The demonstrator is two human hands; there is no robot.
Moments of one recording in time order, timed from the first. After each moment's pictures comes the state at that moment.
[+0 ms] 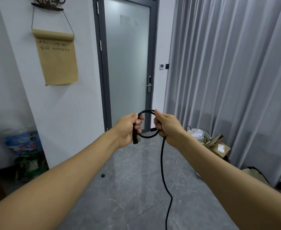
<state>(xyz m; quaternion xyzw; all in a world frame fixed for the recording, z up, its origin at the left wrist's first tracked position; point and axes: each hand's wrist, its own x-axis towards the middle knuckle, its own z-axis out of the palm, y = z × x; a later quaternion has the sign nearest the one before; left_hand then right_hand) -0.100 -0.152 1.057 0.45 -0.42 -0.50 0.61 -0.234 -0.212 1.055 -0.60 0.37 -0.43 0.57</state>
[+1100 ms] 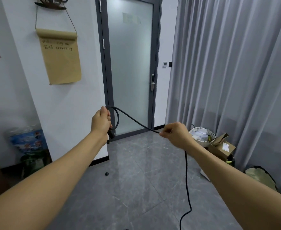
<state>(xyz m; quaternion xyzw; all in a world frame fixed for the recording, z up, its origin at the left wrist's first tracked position) -0.028 -0.160 1.038 0.56 -0.31 -0.25 0.72 -0.257 -0.240 1.016 -0.82 0.42 -0.32 0.20</state>
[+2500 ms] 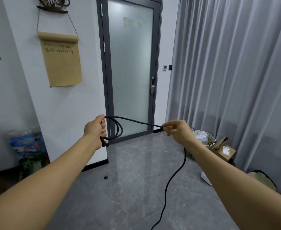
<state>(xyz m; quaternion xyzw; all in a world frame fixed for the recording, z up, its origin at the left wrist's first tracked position) -0.005 -0.151 1.037 0.54 -0.22 -0.36 0.73 -0.251 -0.257 1.026 -0.75 0.45 -0.38 0.29</state>
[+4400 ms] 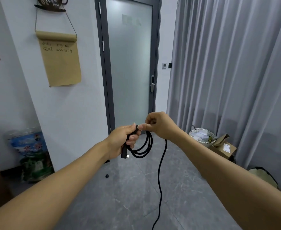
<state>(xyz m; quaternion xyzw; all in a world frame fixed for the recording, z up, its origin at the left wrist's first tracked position) -0.065 -0.141 1.031 0.50 -0.50 -0.49 0.51 -0.211 -0.220 1.057 -0.84 0.34 -0.31 0.28</state>
